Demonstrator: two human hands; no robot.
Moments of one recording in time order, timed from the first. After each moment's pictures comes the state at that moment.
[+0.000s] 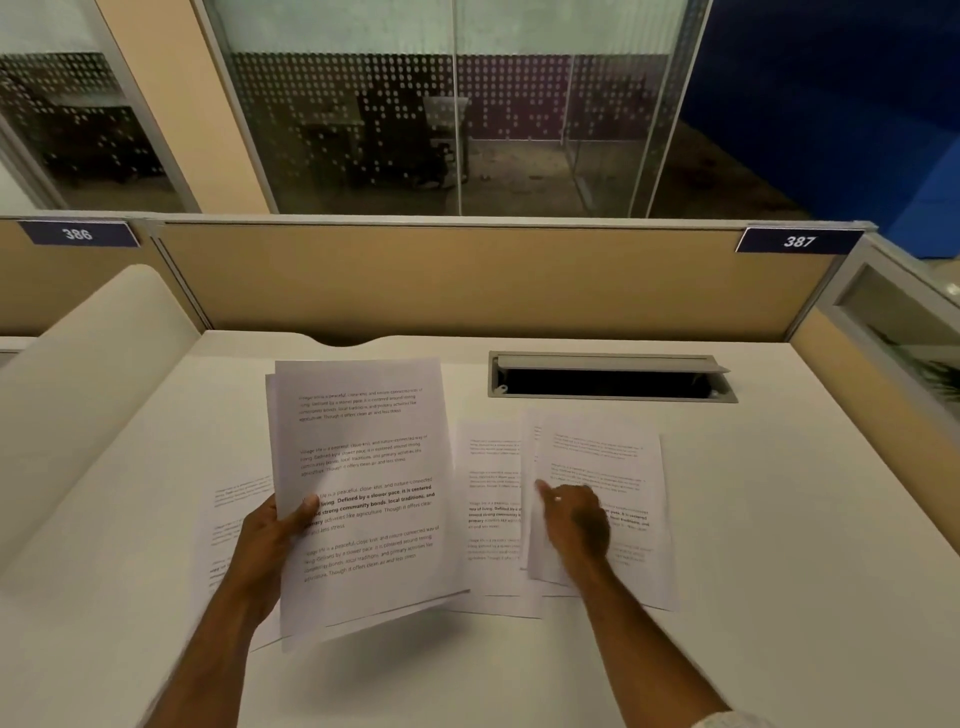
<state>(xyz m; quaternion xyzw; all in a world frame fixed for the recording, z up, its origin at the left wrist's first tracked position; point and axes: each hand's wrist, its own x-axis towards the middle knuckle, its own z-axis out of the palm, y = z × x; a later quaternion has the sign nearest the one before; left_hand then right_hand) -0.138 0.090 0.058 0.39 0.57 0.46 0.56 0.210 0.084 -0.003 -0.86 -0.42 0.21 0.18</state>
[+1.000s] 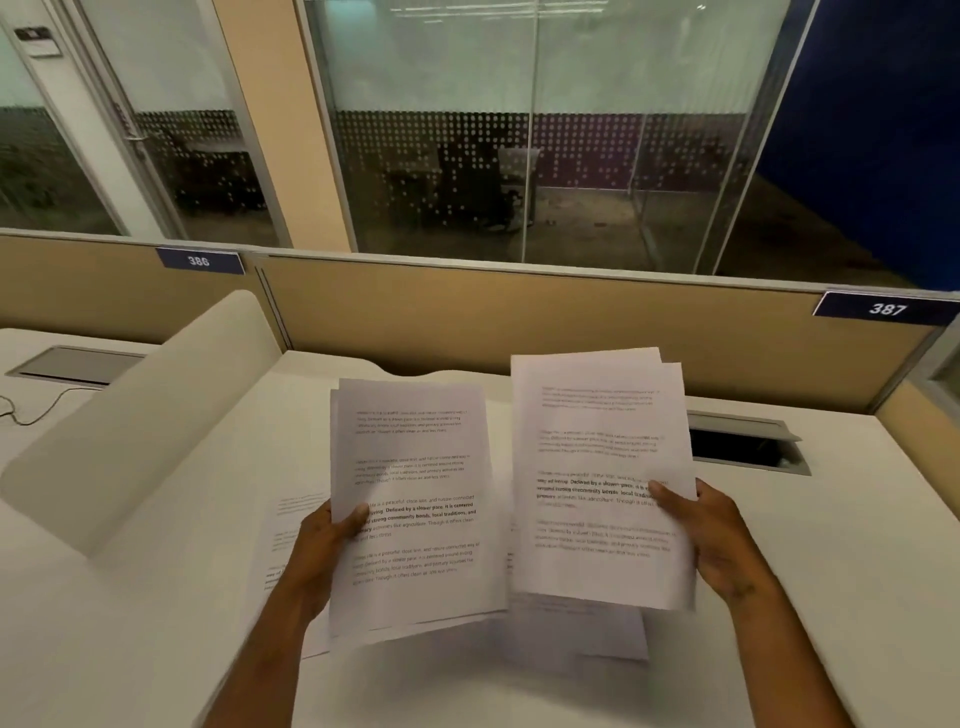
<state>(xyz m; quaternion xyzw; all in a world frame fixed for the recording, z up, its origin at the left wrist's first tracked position) -0.136 0.097 0.072 0.37 0.56 0.49 0.56 0.288 0.076 0.109 -0.61 -0.34 0.51 0.50</state>
